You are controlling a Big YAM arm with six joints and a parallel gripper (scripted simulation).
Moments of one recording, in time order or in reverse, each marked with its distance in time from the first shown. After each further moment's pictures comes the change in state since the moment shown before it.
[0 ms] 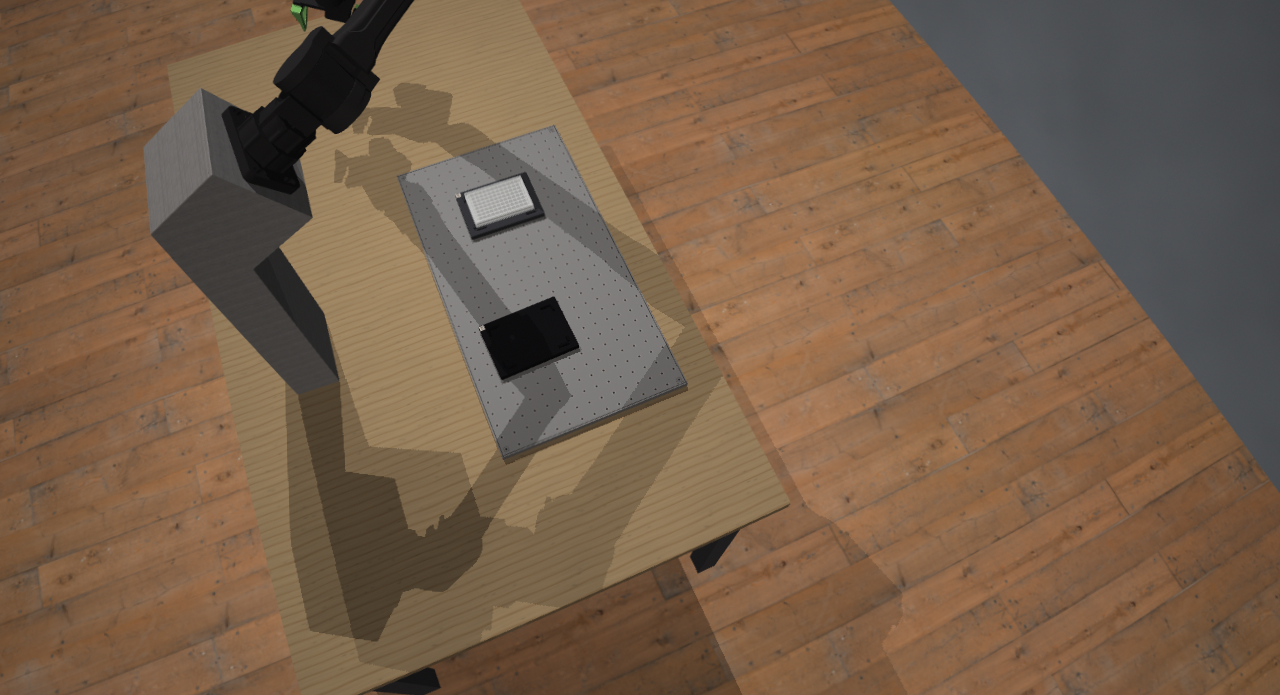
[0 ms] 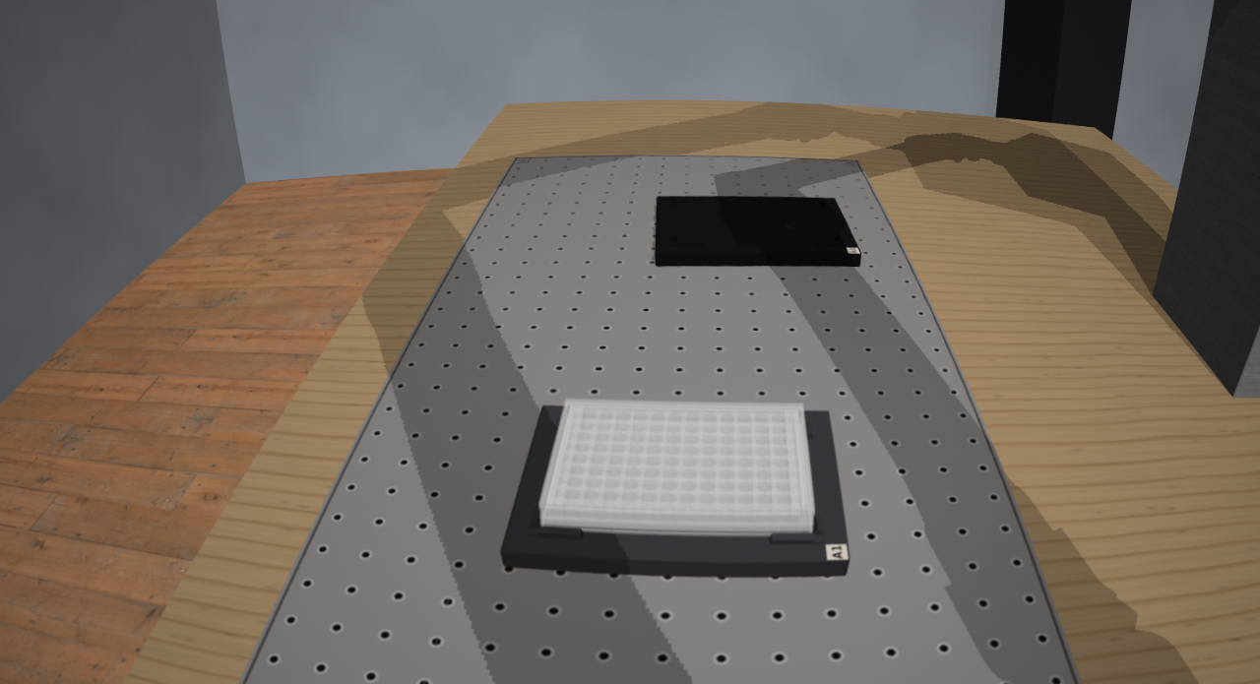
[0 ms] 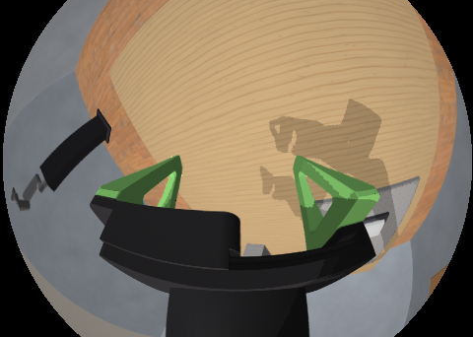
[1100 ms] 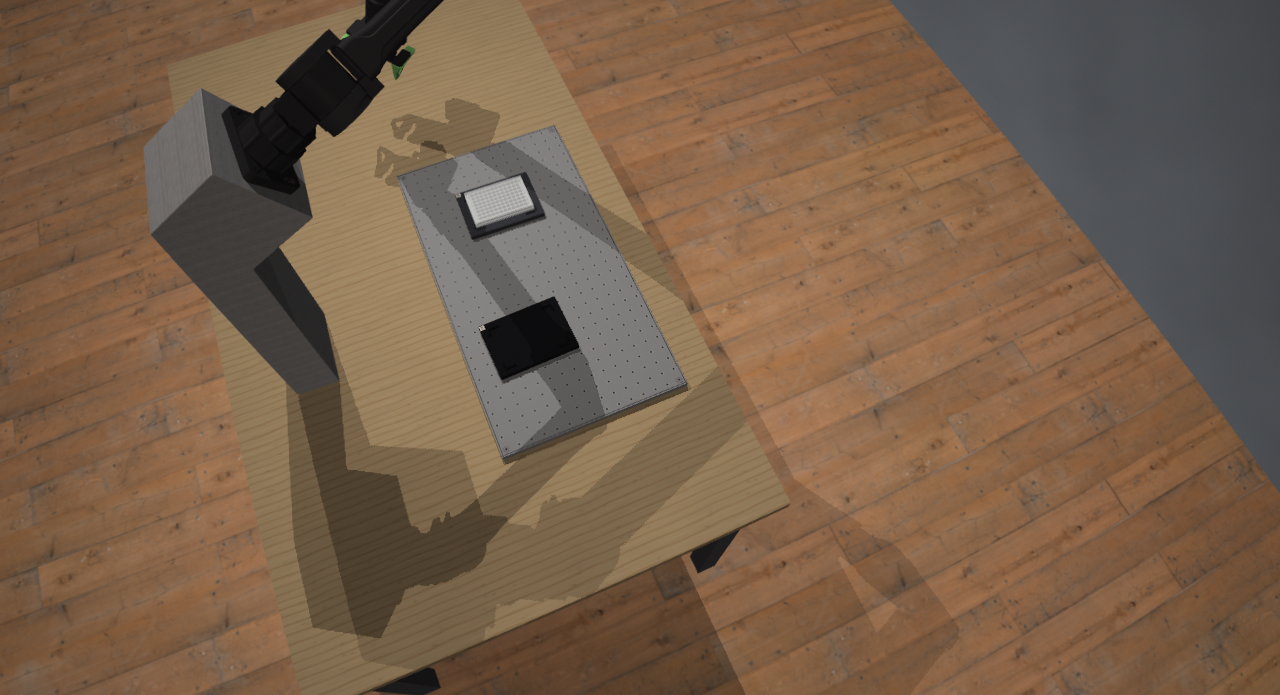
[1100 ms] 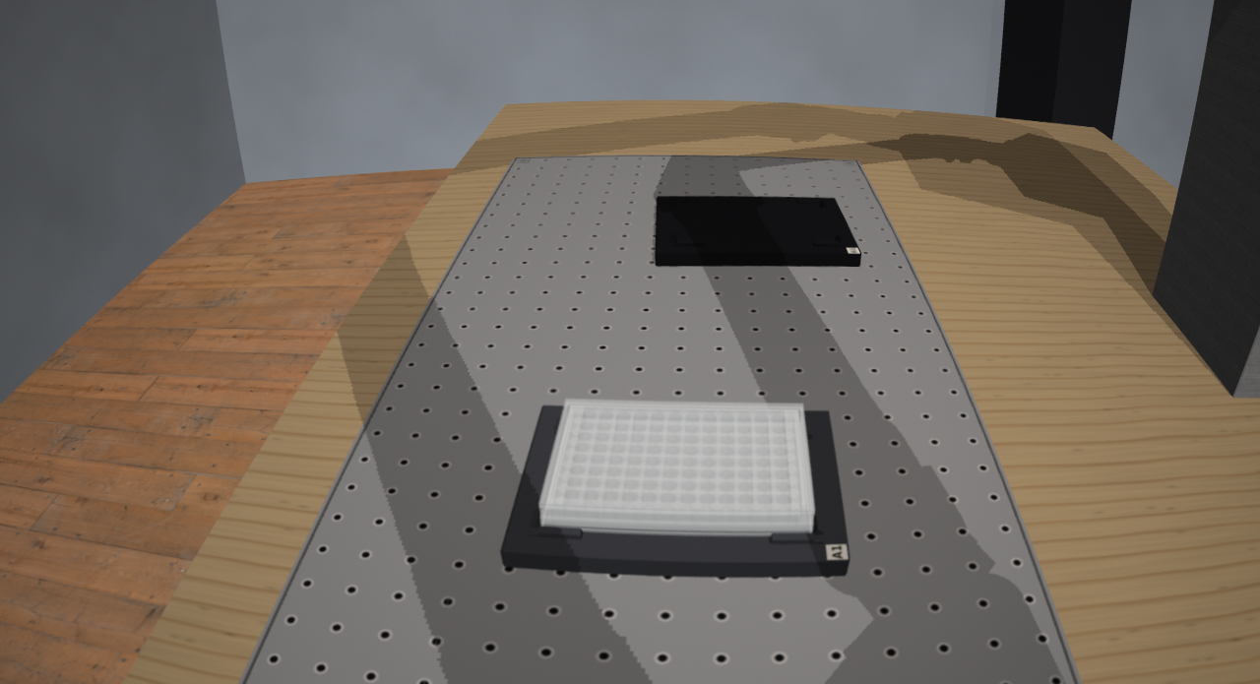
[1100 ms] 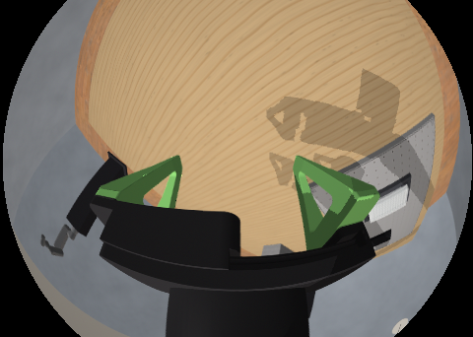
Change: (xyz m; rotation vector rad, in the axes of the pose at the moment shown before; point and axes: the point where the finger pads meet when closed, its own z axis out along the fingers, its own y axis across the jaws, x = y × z) arm 0.047 -0.118 0.020 0.022 -0.028 0.334
